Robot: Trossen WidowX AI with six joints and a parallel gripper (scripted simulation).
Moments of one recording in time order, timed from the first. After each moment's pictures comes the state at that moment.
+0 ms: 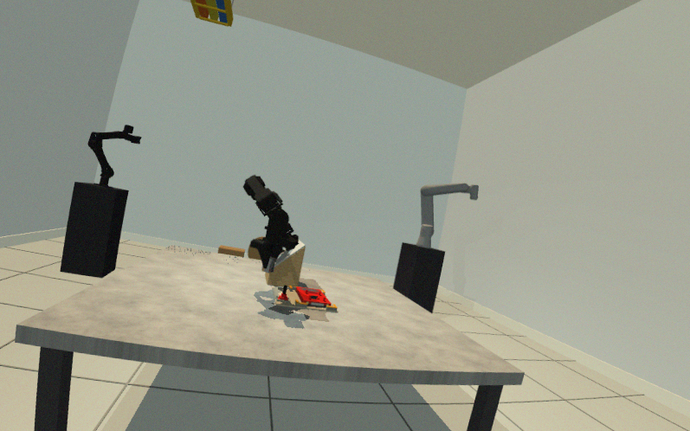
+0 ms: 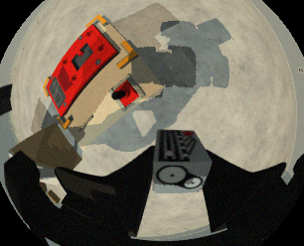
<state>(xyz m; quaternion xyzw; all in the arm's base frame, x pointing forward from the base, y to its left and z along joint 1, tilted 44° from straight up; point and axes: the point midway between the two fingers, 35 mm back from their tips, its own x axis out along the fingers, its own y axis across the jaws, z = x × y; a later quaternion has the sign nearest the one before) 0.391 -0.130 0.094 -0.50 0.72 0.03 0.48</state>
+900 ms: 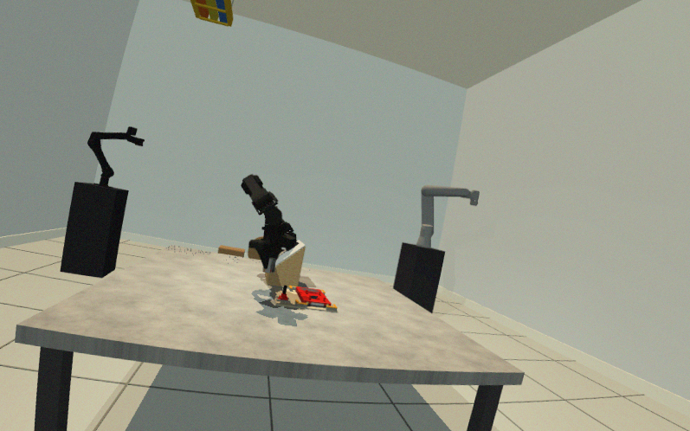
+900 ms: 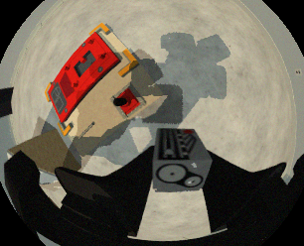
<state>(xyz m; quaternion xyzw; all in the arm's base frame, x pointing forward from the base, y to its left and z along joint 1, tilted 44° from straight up) 0.389 -0.132 0.093 -0.50 0.69 0.06 0.52</state>
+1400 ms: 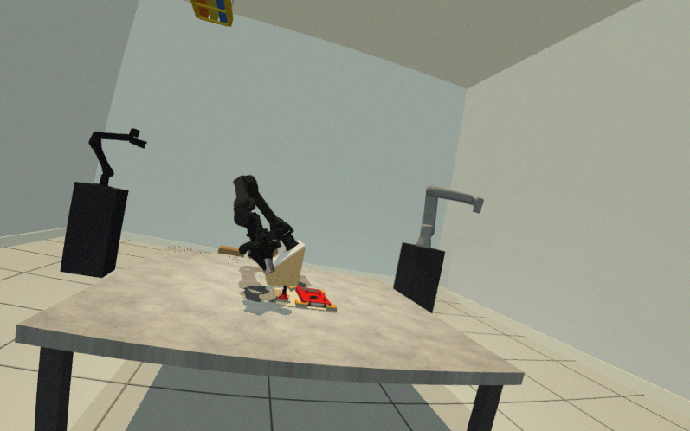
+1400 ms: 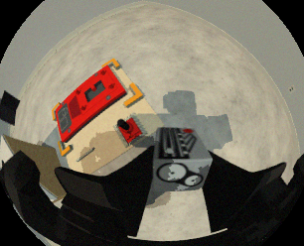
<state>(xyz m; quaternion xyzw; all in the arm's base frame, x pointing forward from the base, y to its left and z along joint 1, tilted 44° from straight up) 0.378 -0.147 0.095 -0.46 0.56 0.17 0.67</state>
